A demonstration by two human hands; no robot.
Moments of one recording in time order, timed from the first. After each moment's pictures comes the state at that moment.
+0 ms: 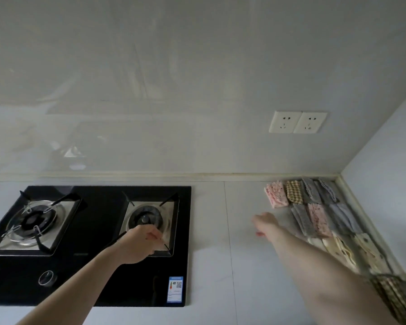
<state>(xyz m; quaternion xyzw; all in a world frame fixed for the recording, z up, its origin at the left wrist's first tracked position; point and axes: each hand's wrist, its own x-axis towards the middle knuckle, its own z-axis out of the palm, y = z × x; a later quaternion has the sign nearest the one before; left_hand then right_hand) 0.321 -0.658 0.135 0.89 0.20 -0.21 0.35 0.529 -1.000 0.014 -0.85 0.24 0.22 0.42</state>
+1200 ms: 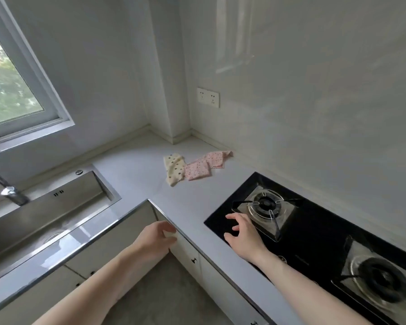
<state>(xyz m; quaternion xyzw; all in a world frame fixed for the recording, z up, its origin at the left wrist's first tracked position) -0.174 -0.235 0.168 0.78 0.51 0.02 0.36 0.082 -0.380 0.141 -0.77 -0.46 0.31 0.33</state>
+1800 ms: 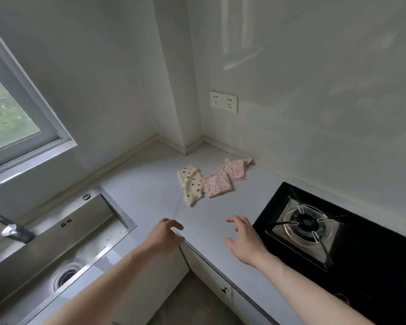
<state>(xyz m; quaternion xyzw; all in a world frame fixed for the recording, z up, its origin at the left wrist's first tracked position) -0.180 -0.064 0.159 0.80 0.50 0.00 0.32 0.044 -0.216 0.132 -0.77 -0.47 0.32 0.29</state>
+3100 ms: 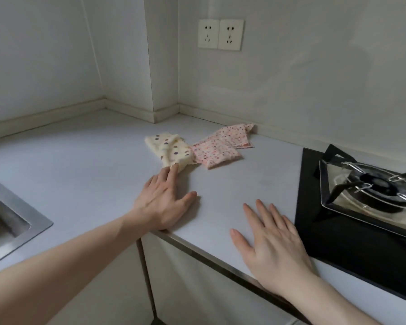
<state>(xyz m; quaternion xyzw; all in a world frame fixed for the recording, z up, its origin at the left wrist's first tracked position) -0.111 0.124 -0.106 0.93 0.32 0.13 0.14 -0.005 -0.116 -0.101 -0.91 -0.41 0.03 0.05</state>
